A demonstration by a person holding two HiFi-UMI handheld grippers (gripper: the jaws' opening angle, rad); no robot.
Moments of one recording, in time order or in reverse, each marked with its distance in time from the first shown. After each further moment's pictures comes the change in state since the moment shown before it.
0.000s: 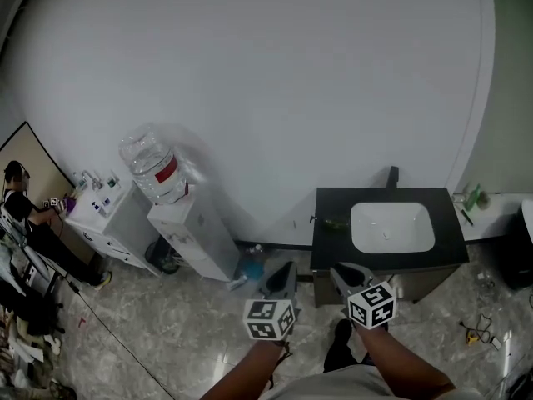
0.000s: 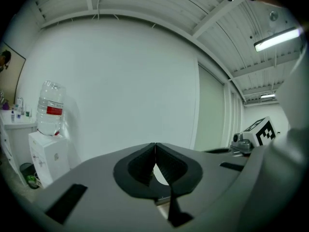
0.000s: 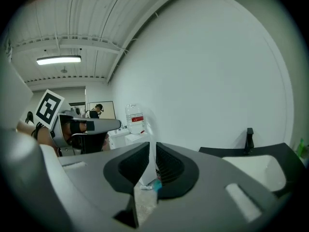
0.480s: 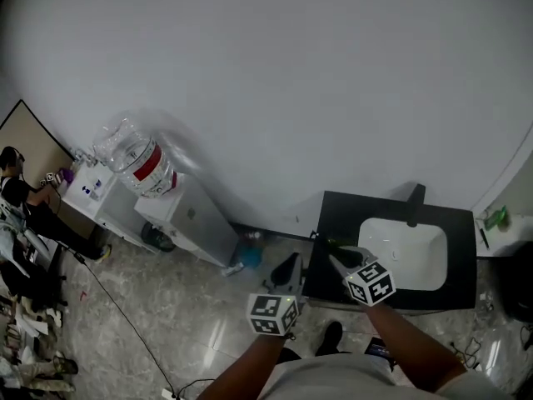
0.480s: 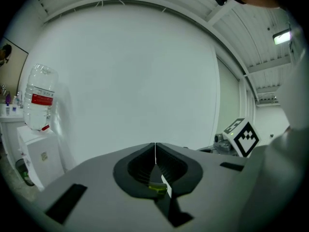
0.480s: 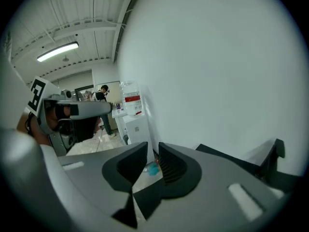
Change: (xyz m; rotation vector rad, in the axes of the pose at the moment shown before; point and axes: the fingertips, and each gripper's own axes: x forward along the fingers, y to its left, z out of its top) left arm 0.232 0.068 0.010 -0.051 0.031 0.076; right arm 0.198 -0.196 0.004 -0.071 0.287 0.170
